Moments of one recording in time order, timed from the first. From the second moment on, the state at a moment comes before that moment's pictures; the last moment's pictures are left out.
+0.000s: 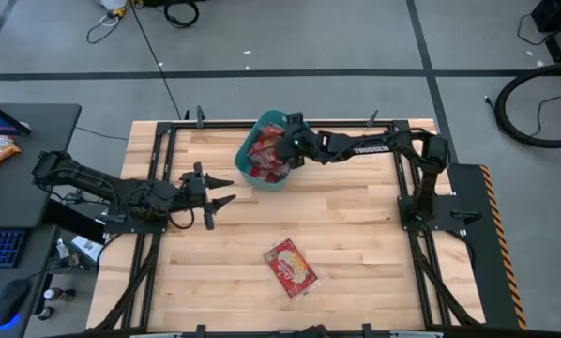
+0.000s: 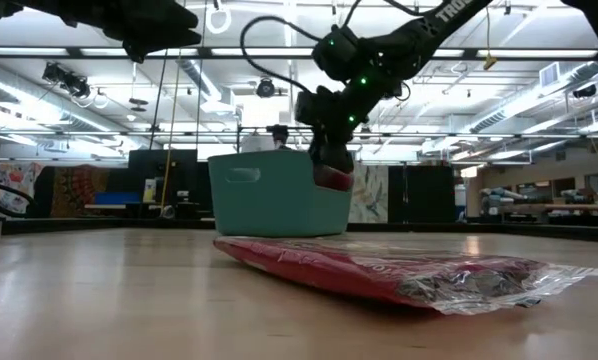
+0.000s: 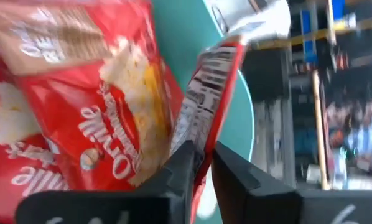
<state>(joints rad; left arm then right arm) -0.28 0.78 0.46 0.20 -0.58 -0.06 -0.34 1.85 1.25 -0.02 0.47 -0.87</state>
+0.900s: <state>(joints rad) -0.28 0.79 0.46 0.14 -0.58 -0.09 -0.02 1.85 1.42 -0.37 0.61 -0.45</state>
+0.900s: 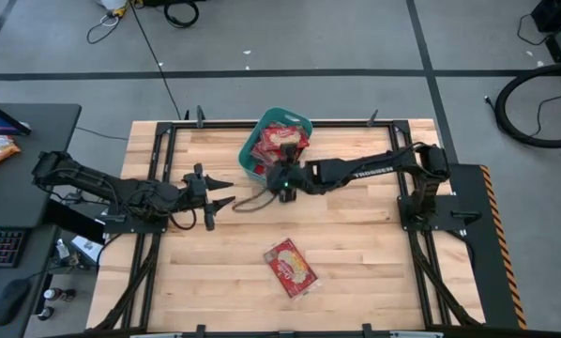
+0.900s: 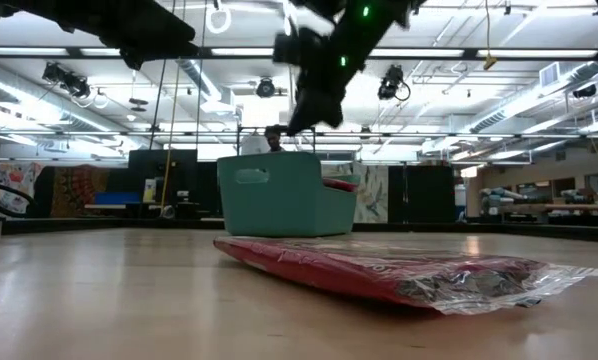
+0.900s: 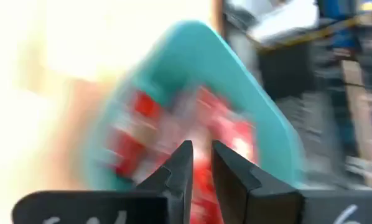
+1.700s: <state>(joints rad) -0.28 0.79 0.46 0.14 -0.58 -0.15 0.34 1.98 1.28 -0.18 -0.13 -0.03</state>
